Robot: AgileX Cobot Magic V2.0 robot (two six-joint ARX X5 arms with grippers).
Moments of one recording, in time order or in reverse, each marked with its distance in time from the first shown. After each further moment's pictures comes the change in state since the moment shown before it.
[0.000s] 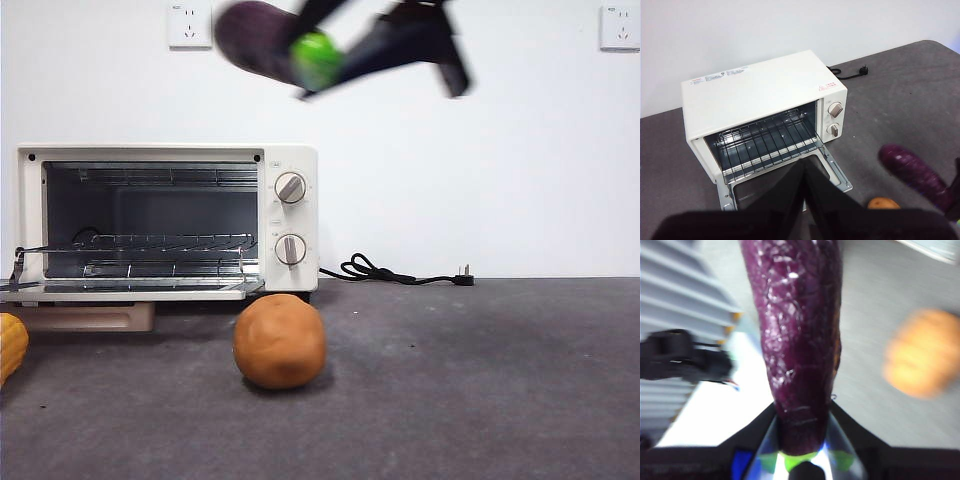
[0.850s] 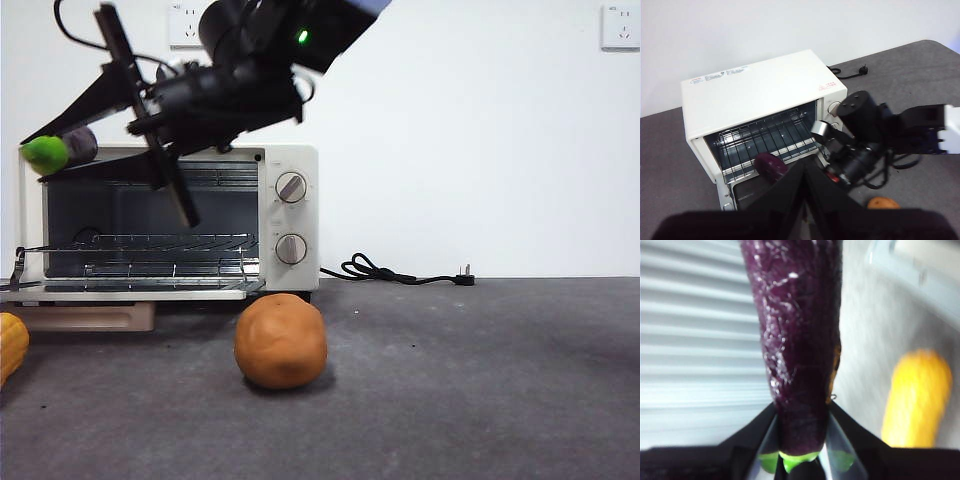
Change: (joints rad) left arm 0.000 -0.004 0.000 -0.002 0.003 0.000; right arm 0.056 0.771 0.600 0.507 -0.311 0.591
